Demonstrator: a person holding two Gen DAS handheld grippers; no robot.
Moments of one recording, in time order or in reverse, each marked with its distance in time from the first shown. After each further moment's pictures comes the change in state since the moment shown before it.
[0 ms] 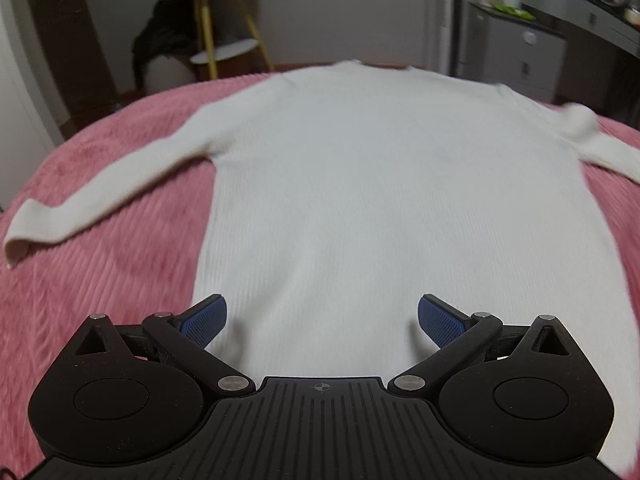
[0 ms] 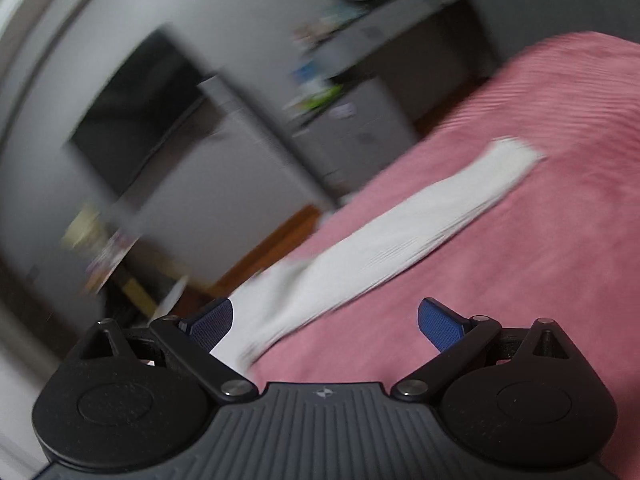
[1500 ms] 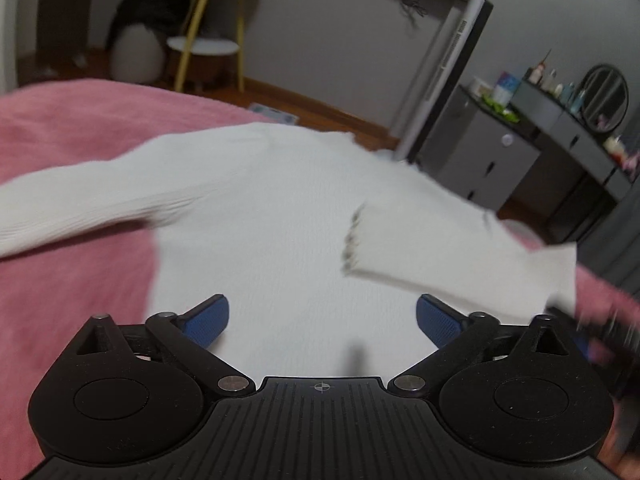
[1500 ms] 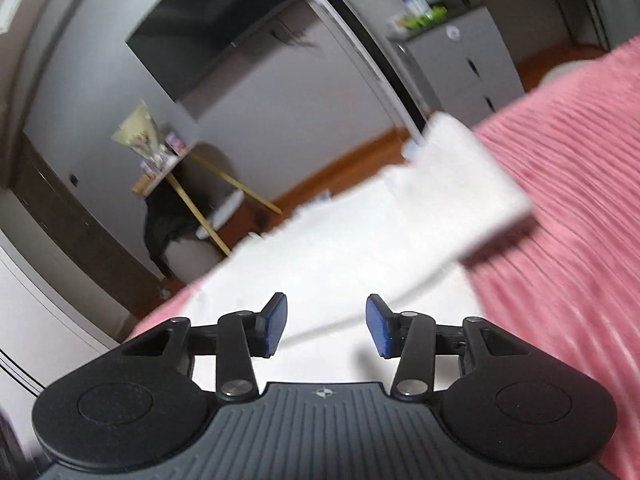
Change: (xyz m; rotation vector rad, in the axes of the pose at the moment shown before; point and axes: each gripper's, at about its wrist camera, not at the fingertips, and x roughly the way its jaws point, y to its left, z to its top) left arm 0.060 0.049 0.084 -0.279 -0.064 -0.333; right arm 0.104 0.180 -0.120 -0.189 0.229 0.171
